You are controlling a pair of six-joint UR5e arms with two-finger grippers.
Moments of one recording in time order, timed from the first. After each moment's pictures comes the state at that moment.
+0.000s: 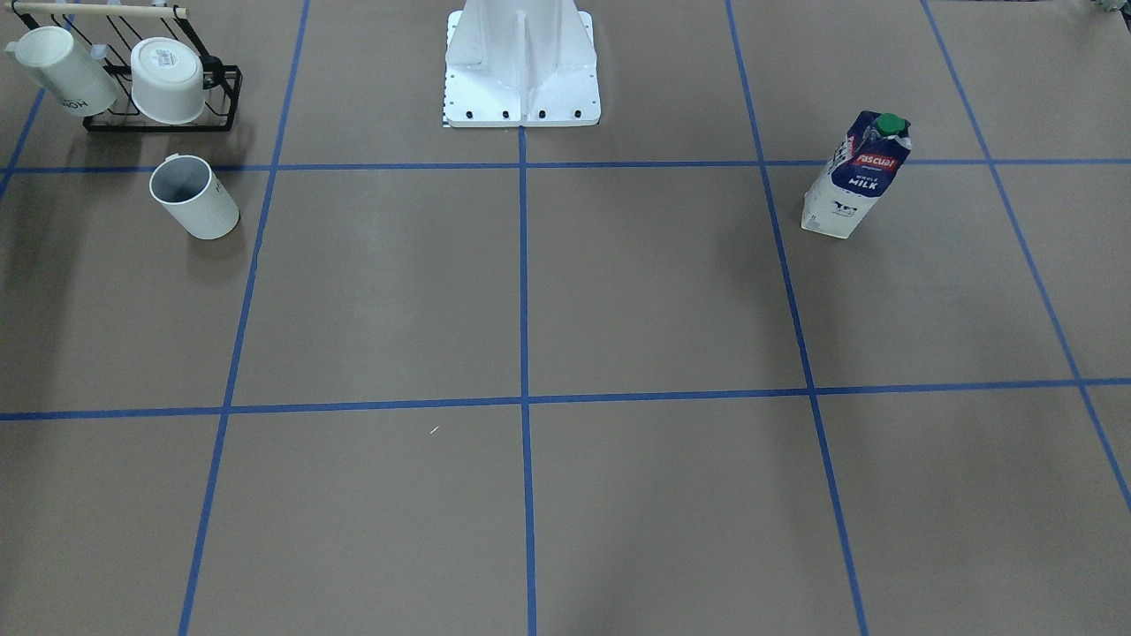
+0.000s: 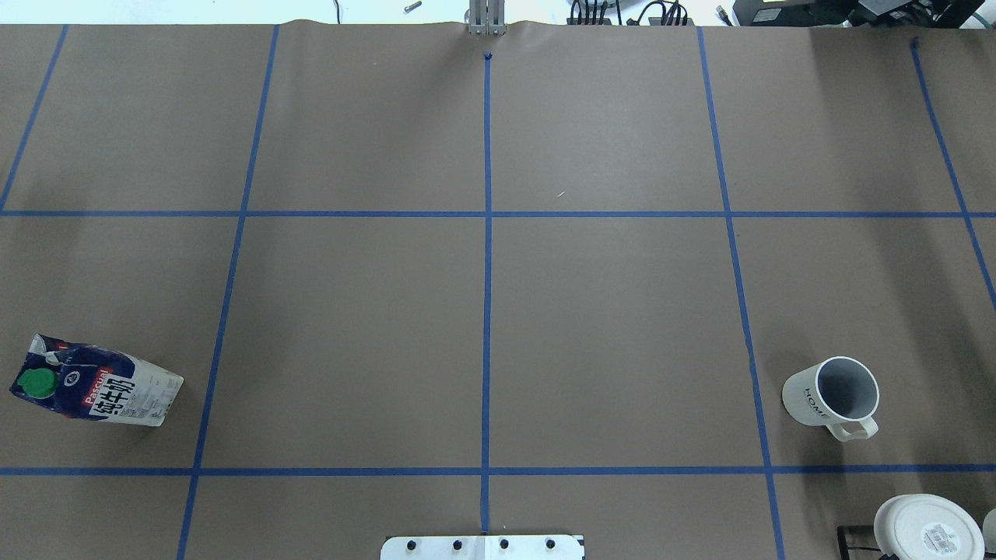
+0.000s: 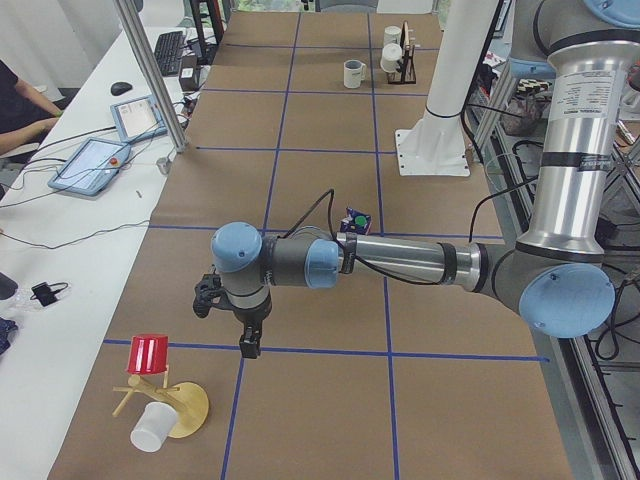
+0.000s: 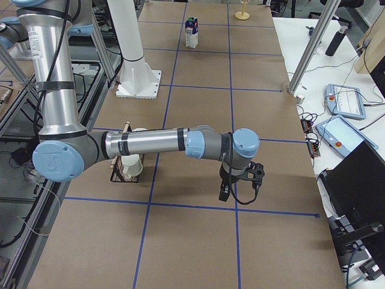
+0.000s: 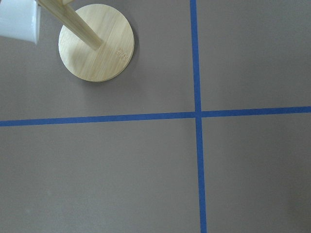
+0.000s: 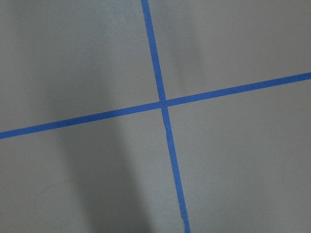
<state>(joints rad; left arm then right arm) -1.59 -1.64 -1.59 -1.50 -2.29 0.05 1.54 -1.48 1.60 -1.76 2.35 0.18</state>
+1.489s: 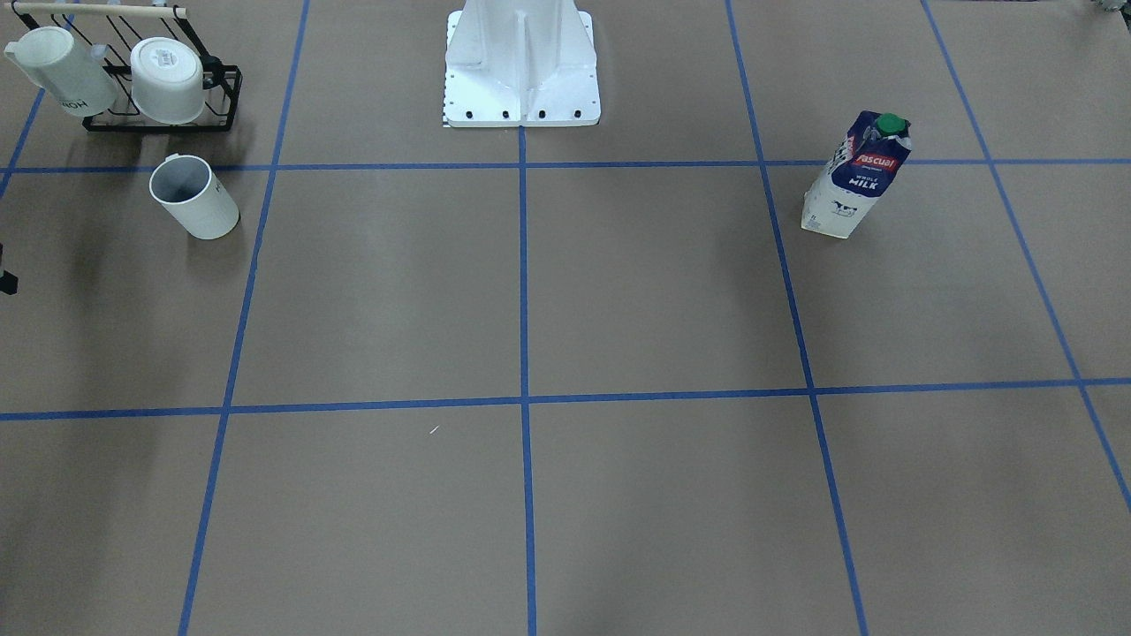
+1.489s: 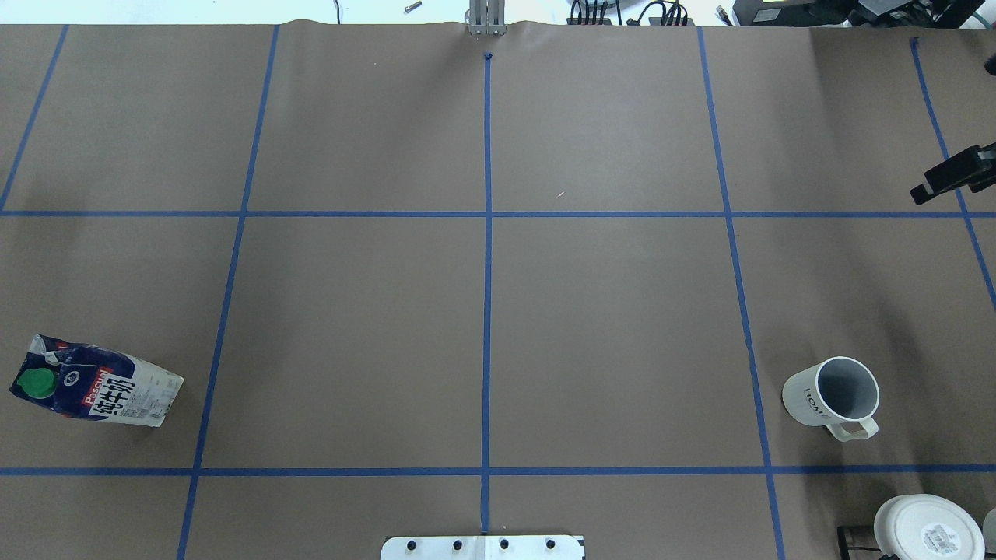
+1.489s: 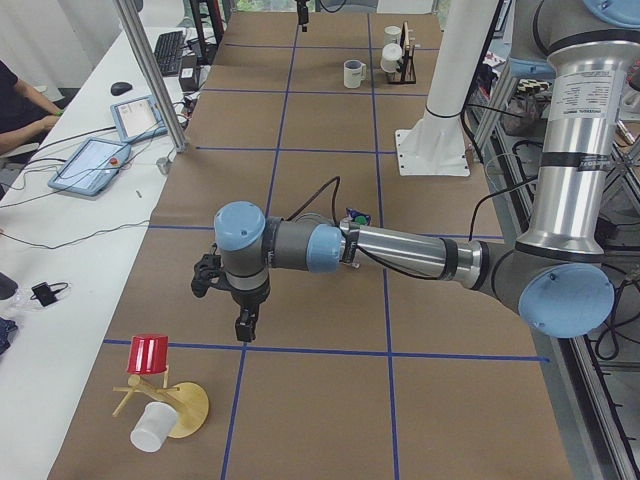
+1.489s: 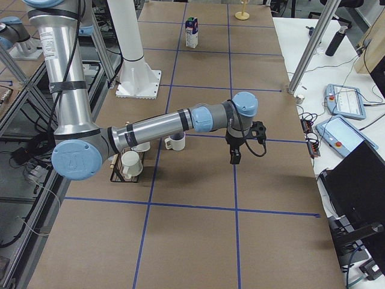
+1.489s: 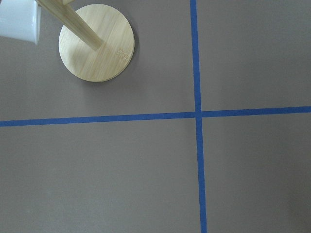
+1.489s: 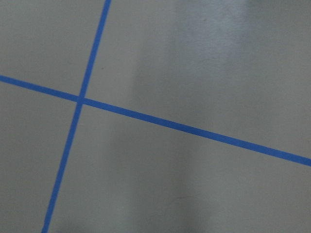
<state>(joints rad) -1.58 -1.64 -1.68 -1.50 -2.29 0.05 1.25 -1.50 1.79 -1.44 2.41 0.24</state>
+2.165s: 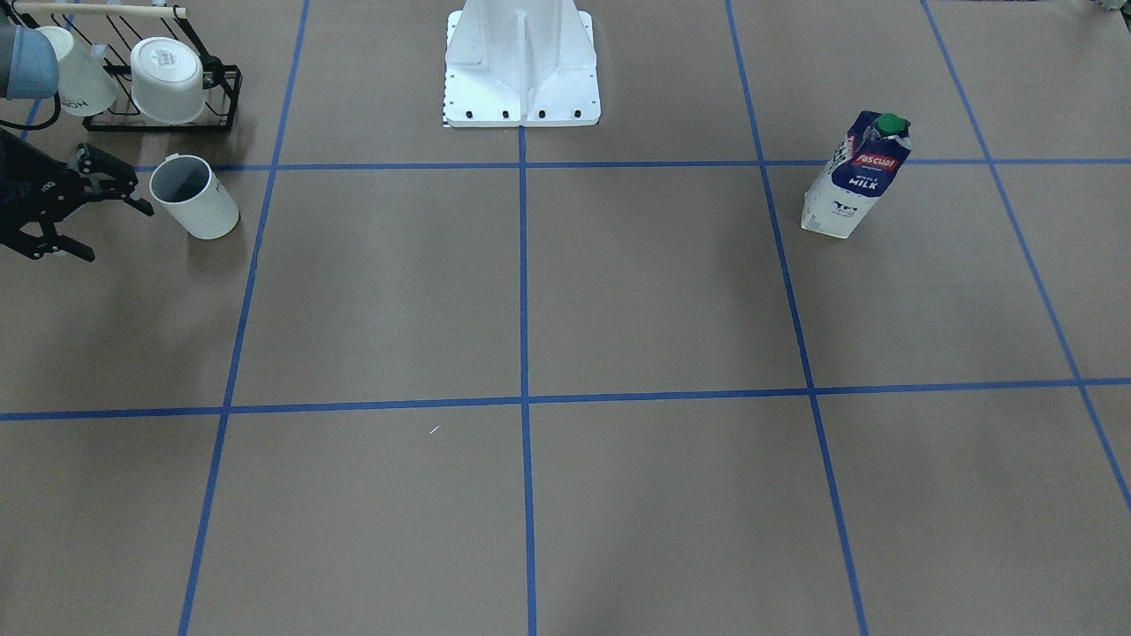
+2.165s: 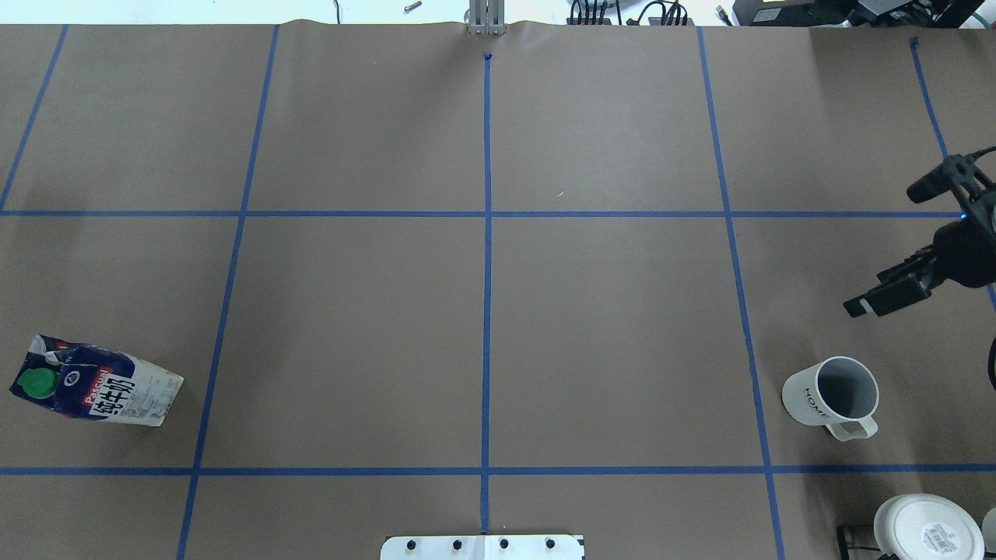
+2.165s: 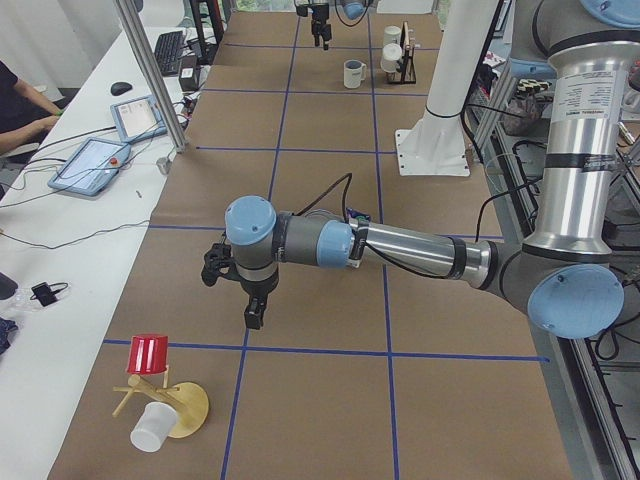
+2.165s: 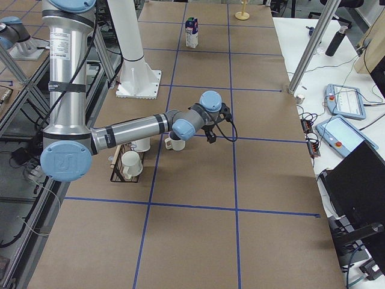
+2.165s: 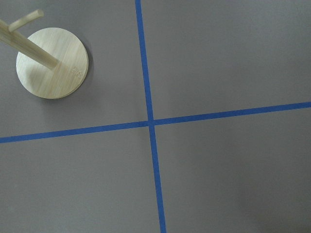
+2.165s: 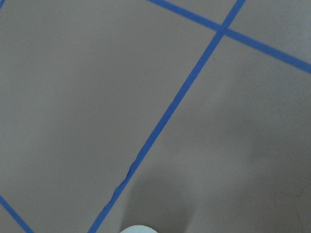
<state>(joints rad) -1.57 -1.61 -1.71 -1.51 -2.37 0.04 1.02 -1.72 1.86 -0.95 2.47 0.34</state>
